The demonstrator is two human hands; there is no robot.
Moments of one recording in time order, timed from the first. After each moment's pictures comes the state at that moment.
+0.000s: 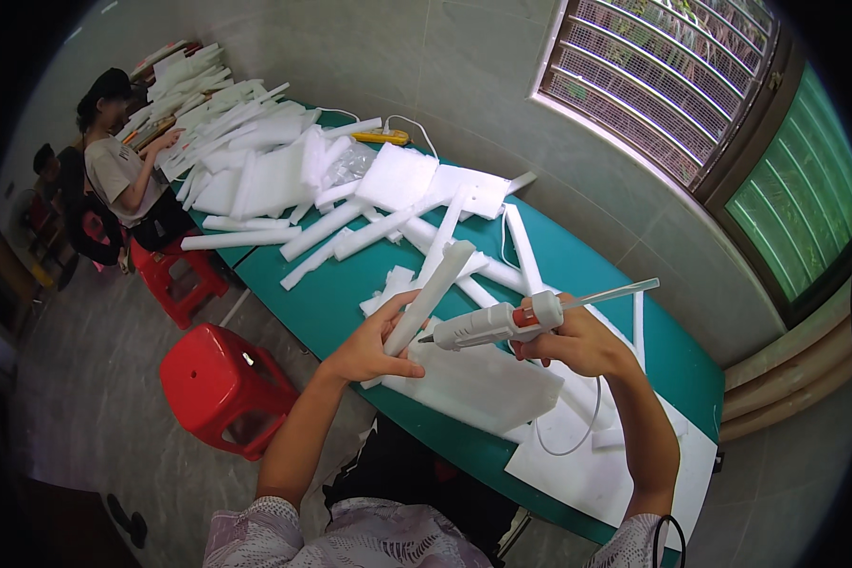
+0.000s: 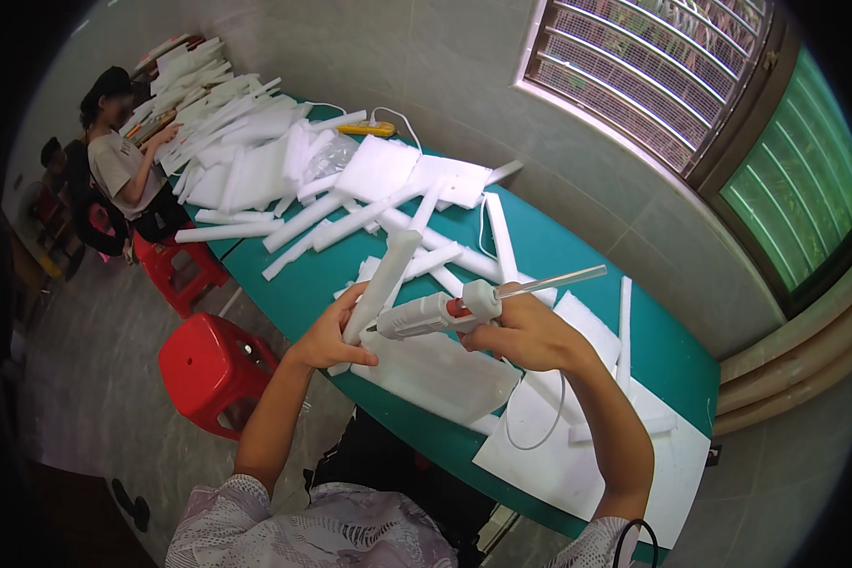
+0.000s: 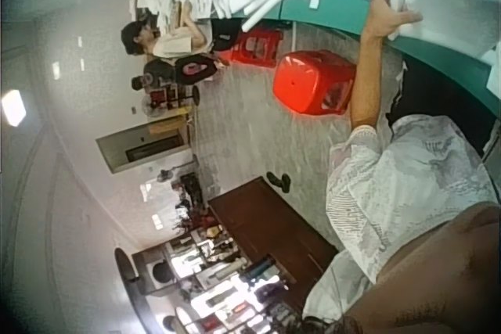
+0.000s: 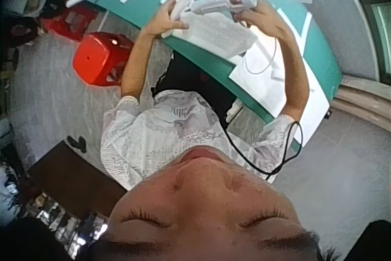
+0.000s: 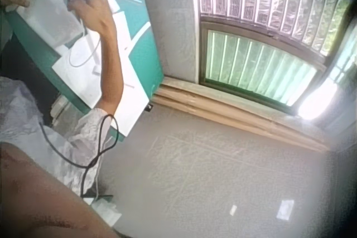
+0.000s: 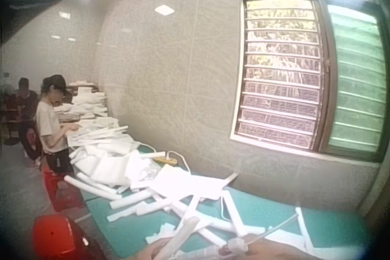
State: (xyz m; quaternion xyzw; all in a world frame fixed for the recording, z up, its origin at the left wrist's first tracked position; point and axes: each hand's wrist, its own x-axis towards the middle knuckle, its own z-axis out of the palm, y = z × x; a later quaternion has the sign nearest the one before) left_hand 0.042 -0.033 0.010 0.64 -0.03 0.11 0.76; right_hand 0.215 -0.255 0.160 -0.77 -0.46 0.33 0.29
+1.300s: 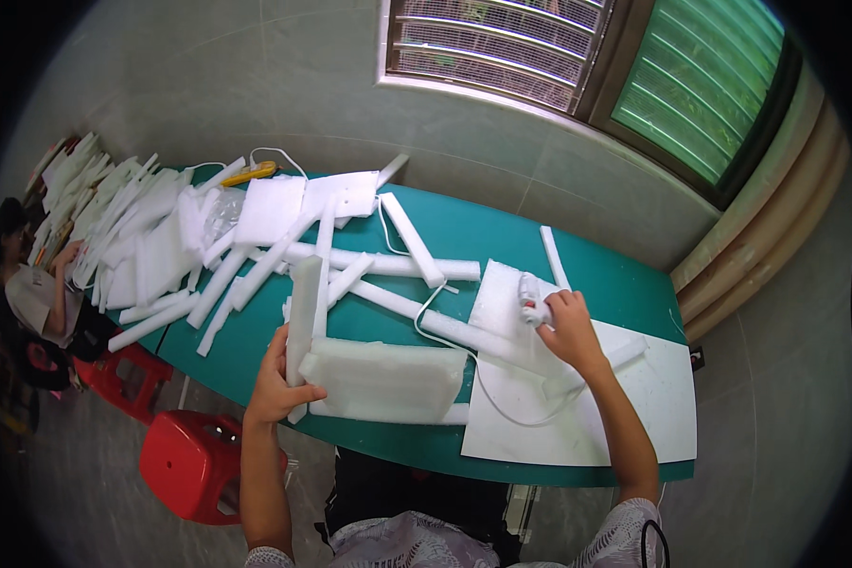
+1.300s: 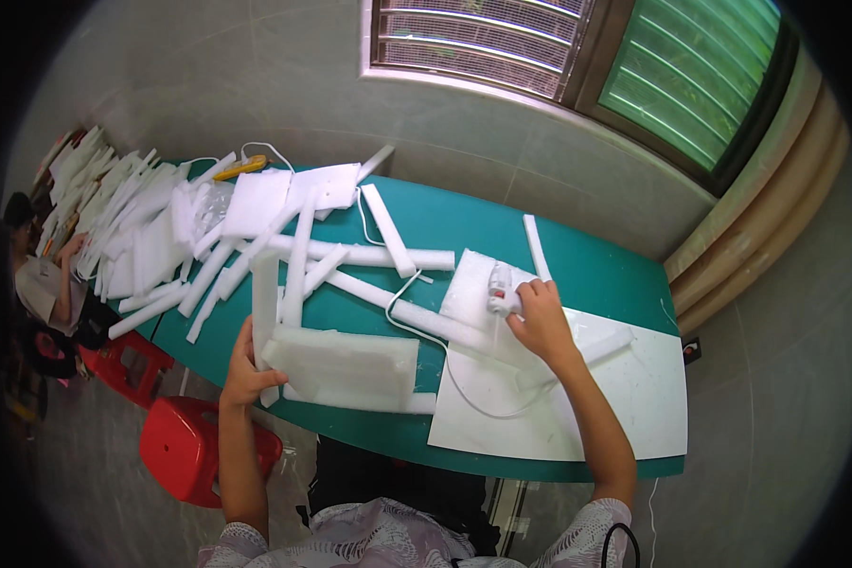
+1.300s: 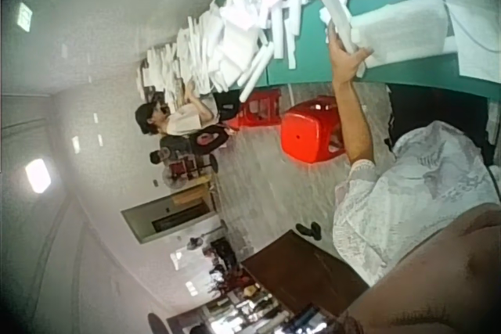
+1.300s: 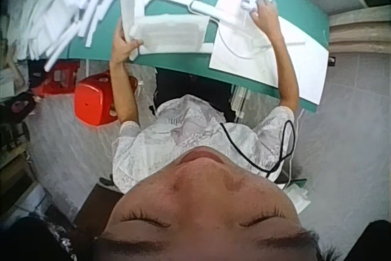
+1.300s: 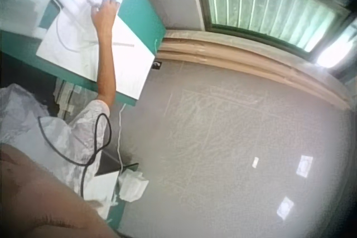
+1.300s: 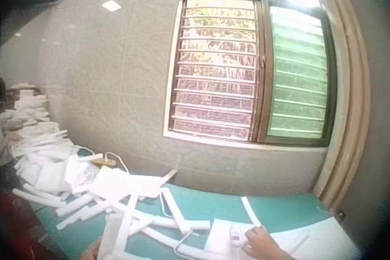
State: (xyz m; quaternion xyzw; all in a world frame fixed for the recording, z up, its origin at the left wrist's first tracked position) left_hand 0.043 -0.033 0.007 0.65 -0.02 0.15 0.75; right_hand 0.281 -0.422 0.035 -0.90 -0.36 -0.17 0.16
